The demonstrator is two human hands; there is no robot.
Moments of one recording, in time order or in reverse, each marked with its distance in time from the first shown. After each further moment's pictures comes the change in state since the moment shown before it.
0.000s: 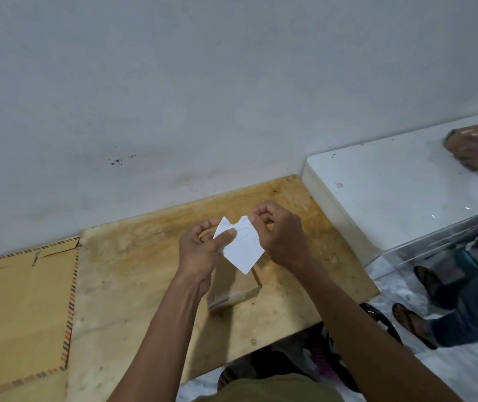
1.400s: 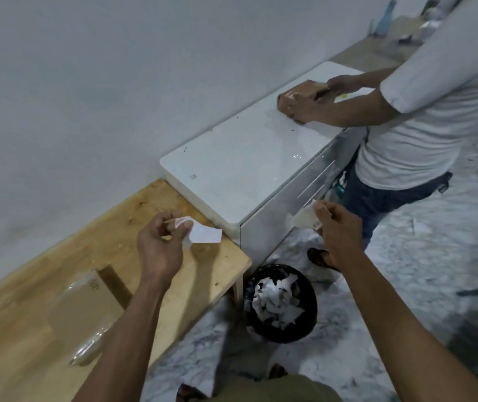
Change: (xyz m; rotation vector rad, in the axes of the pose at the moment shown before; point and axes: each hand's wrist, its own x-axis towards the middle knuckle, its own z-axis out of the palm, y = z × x) left_hand -0.043 -0.090 0.237 0.493 -0.181 0.477; right_hand -0.147 0.213 -0.322 0.339 0.745 0.718
